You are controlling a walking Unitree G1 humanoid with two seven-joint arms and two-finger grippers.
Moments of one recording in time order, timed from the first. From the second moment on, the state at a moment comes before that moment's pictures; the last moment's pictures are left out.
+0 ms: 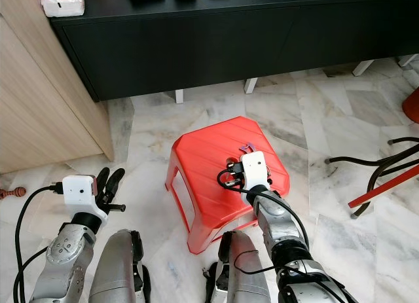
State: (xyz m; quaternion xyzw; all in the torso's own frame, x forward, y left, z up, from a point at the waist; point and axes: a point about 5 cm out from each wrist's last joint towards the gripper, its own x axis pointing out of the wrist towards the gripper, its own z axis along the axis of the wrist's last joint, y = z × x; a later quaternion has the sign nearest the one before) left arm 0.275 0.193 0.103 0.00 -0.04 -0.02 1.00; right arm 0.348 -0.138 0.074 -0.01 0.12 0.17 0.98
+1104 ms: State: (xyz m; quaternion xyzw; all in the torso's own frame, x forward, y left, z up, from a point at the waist) left arm 0.288 0.190 0.089 0.01 -0.04 -0.03 1.00; right arm 0.295 -0.131 0.113 0.07 0.00 0.10 0.99
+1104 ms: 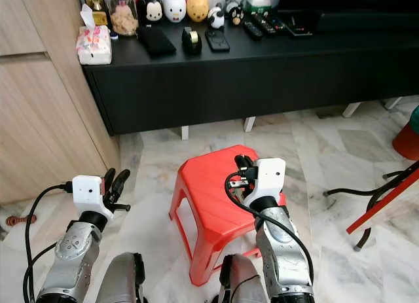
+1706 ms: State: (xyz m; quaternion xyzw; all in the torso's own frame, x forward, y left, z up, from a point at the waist) left arm 0.289 0.188 0.088 0.01 -0.05 -0.04 1.00; right arm 0.291 -0.134 0.111 0.07 0.02 0.09 0.99
